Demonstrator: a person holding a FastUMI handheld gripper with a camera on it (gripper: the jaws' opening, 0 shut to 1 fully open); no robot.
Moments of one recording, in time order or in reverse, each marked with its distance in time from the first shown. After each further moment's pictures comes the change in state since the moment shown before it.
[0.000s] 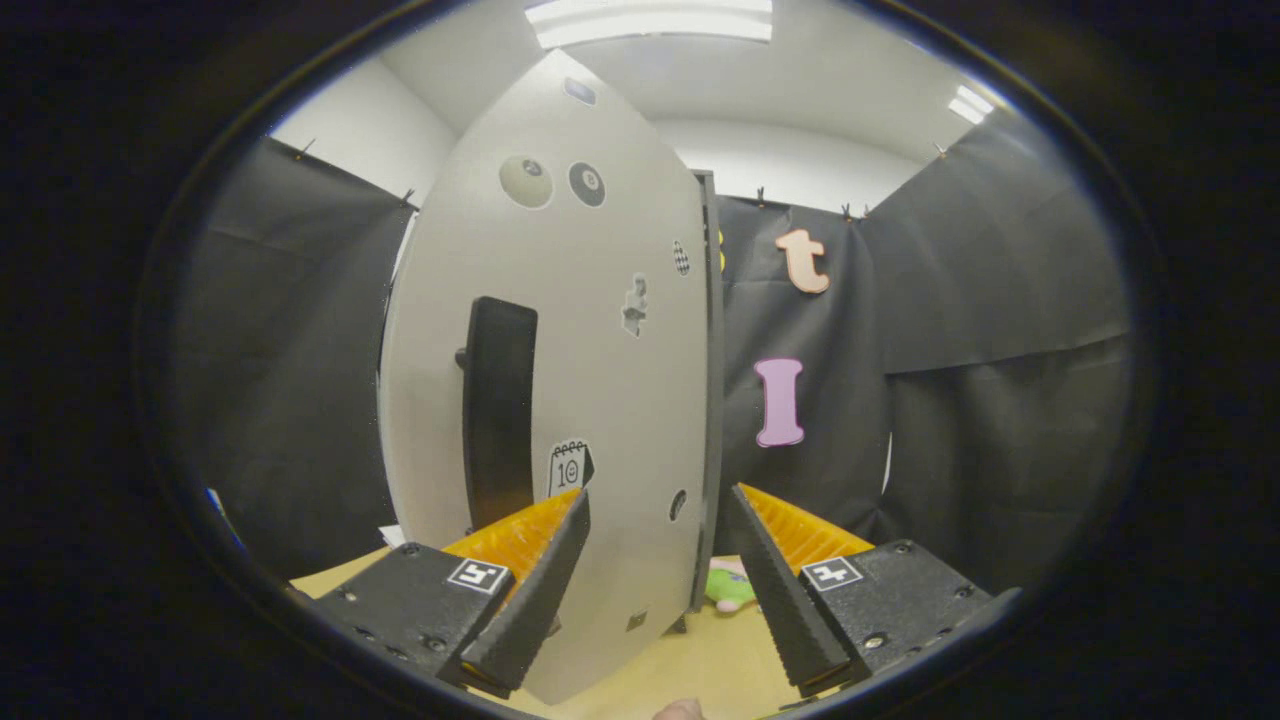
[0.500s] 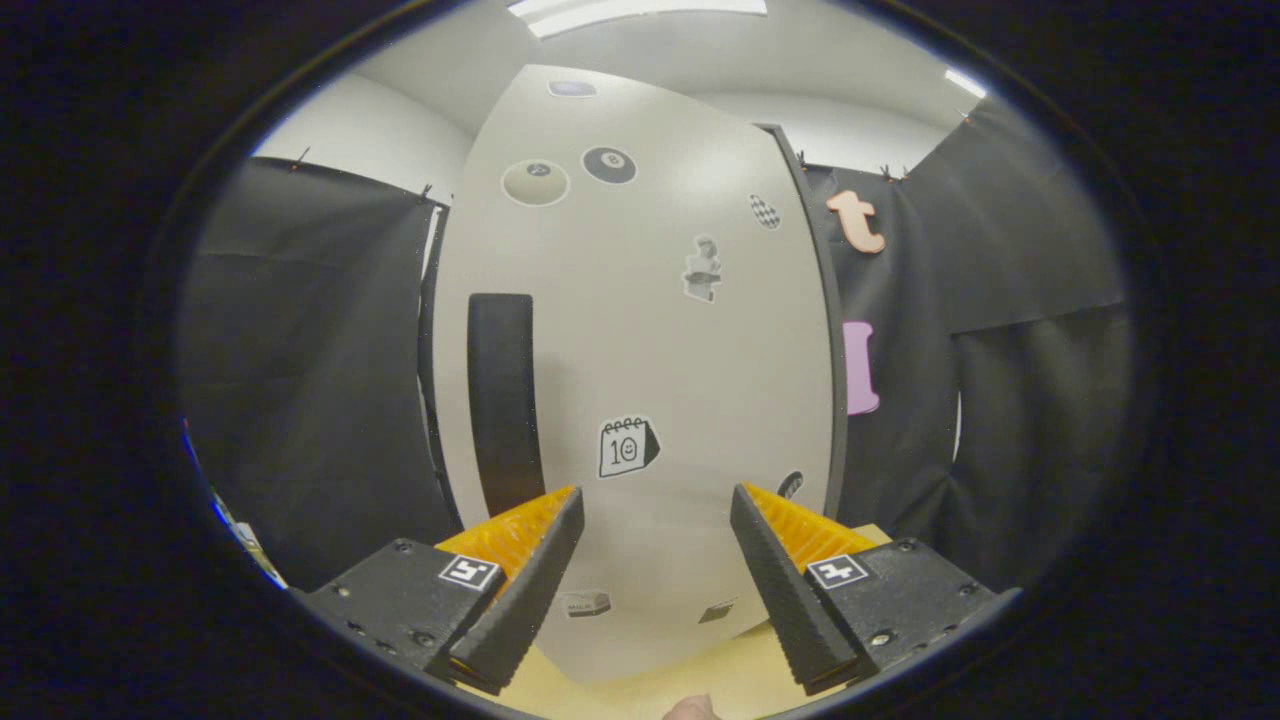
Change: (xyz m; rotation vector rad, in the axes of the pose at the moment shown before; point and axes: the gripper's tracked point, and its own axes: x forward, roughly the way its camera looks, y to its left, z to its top) arm 0.056 0.109 -0.022 0.082 0.087 0.127
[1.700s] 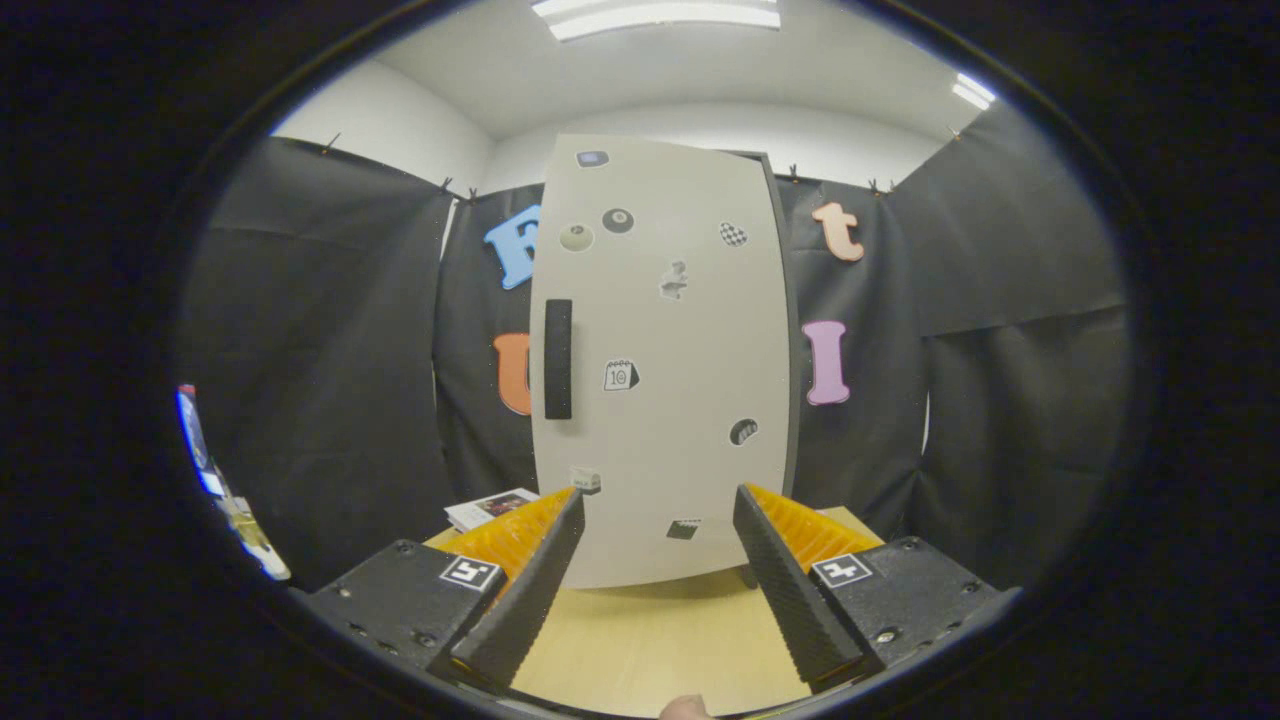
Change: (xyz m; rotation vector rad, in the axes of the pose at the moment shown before) arm -0.133 -0.008 -0.037 -0.085 -0.004 -0.048
